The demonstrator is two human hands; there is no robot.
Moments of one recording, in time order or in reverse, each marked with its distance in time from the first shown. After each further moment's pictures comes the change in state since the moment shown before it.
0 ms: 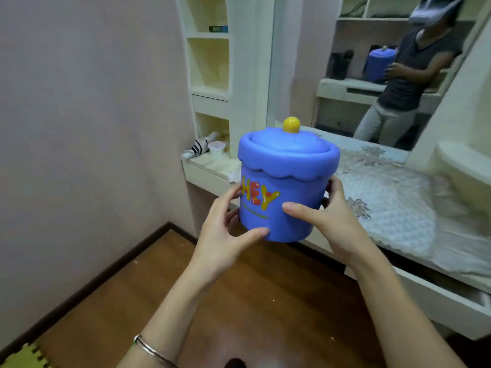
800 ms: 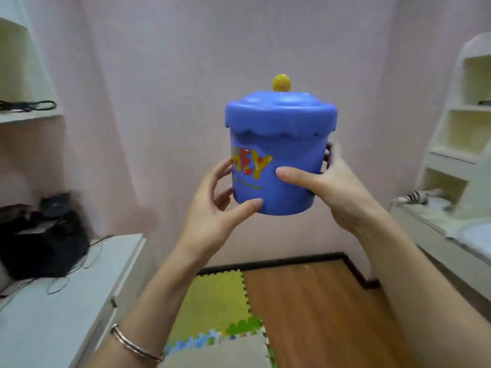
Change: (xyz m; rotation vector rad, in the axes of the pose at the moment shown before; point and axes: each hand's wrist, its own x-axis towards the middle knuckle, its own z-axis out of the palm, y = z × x) left_hand -0.449 0.273 -0.207 0.384 0.846 0.151; right_hand -0.351 -0.221 0.274 0.307 -0.908 -0.242
